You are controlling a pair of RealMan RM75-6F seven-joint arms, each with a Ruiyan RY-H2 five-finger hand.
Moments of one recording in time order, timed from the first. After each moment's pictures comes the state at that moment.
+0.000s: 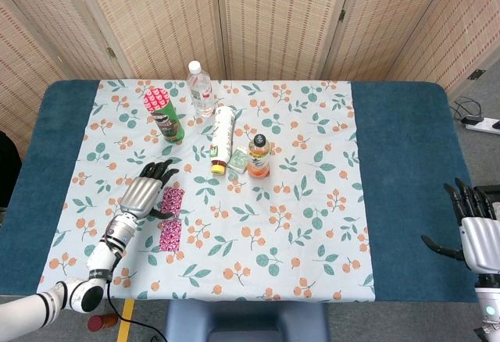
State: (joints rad) left arm -0.65 -1.52 -0.17 -1.34 1.21 0.92 0.17; right arm 0.07 -1.12 0.08 -1.56 -1.43 1.46 0.02
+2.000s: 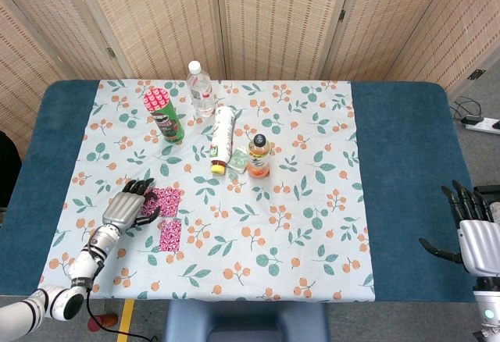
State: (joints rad) left arm -0.61 -1.51 -0.04 -1.20 1.25 0.87 0.11; right arm 0.05 -1.13 0.08 -1.57 -1.45 1.47 0.03
